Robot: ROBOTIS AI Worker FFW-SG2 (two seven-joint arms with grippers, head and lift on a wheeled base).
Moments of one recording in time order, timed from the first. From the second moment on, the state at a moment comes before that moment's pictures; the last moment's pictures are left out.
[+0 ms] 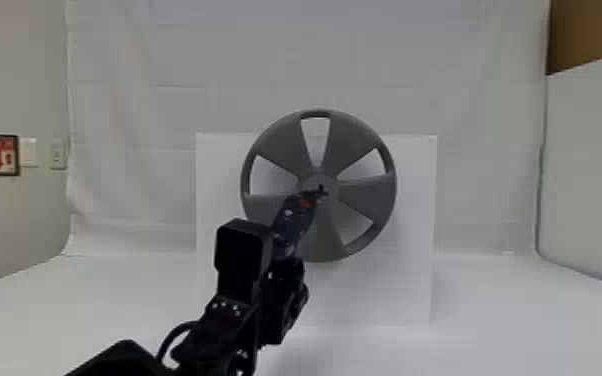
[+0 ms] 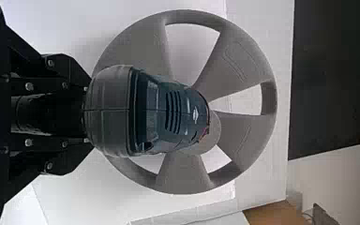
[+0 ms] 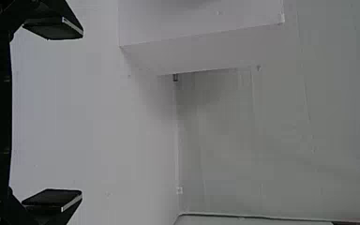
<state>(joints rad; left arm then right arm) -0.58 0.21 -0.47 -1.97 0.29 0.60 0.23 -0.39 -0.40 -0.67 -2.21 -0.04 1.32 0.81</state>
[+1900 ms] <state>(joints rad) -0.56 0.21 -0.46 -1.97 0.30 0.56 0.19 -0.38 -0.40 -0.67 -2.21 -0.04 1.32 0.81</state>
